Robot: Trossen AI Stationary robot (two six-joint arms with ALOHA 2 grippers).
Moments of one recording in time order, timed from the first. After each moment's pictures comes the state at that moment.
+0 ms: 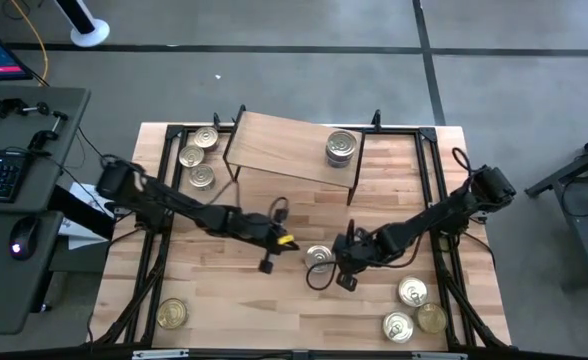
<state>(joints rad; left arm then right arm) -0.21 1.70 0.80 0.38 -0.04 0.17 0.42 1.64 0.94 -0.45 0.13 0.85</state>
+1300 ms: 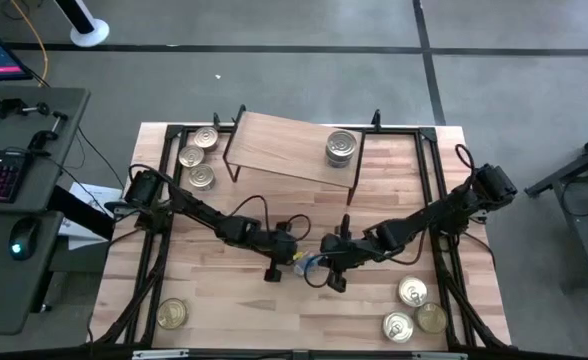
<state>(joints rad) -0.23 1.91 0.91 0.21 -0.03 -0.03 0.40 1.63 0.97 -0.16 0.16 0.60</state>
